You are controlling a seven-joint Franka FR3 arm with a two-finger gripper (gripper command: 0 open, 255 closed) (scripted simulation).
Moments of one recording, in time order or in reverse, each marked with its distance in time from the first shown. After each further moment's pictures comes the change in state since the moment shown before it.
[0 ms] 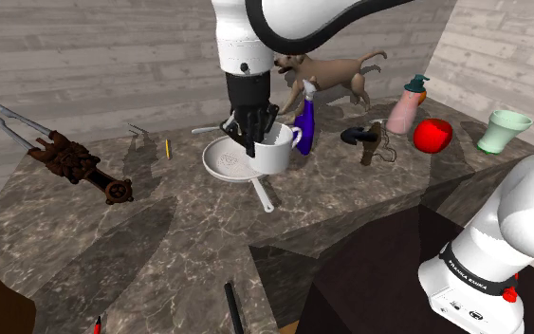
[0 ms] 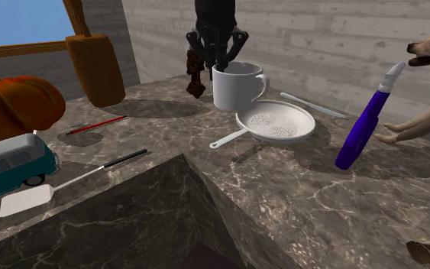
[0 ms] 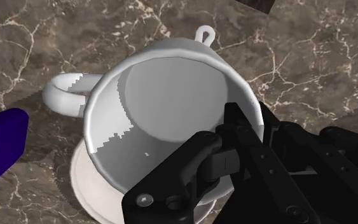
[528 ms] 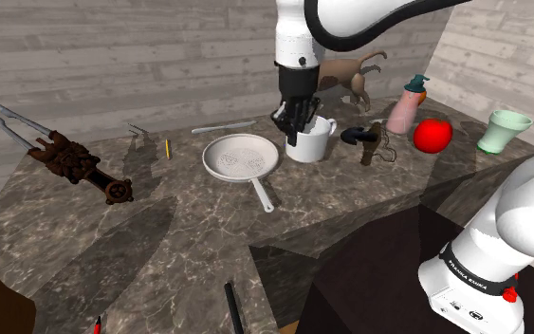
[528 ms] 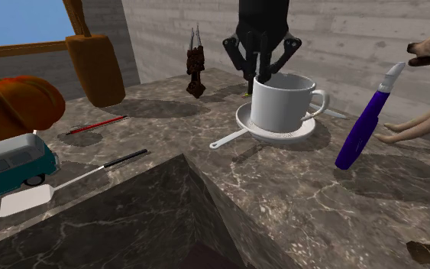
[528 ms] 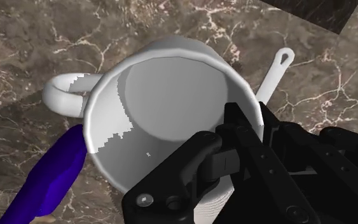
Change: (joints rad) arm -0.054 -0.247 -0.125 -0.249 0.092 0.024 -0.224
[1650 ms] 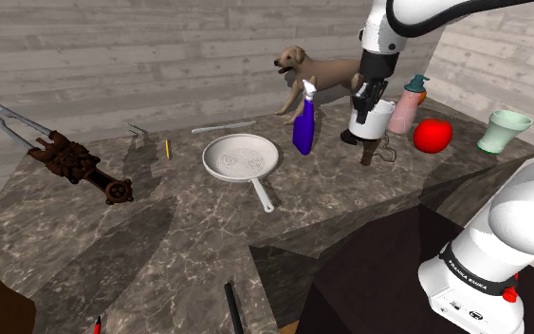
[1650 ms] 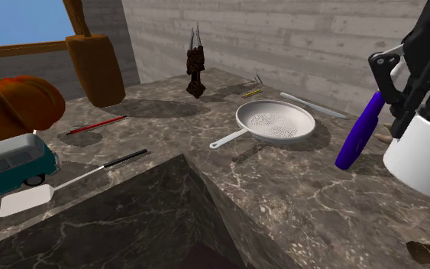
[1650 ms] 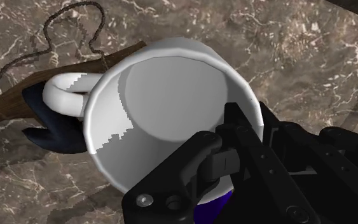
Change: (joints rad) arm -0.124 -0.294 -0.325 -0.271 -0.079 -0.023 -0.423
